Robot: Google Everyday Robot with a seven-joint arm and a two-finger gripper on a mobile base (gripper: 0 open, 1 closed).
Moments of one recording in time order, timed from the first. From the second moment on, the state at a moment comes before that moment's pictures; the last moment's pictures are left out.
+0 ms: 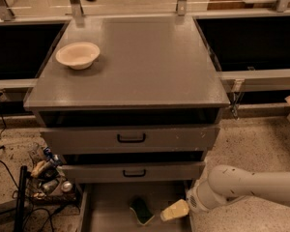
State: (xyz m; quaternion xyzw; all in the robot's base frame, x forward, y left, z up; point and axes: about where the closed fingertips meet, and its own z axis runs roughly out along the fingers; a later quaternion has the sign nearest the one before) arm 0.399 -0.141 0.440 -0.18 0.96 0.21 0.06
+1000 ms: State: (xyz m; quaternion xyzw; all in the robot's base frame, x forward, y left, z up) arm 0.412 -0.139 0.420 -0.14 0.96 0.22 0.07
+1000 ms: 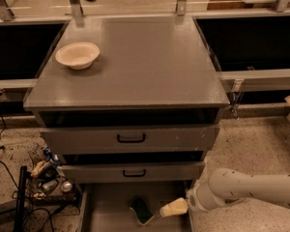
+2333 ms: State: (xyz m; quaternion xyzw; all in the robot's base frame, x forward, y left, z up) arm 0.435 -0.107 0.390 -0.10 0.96 0.24 0.11
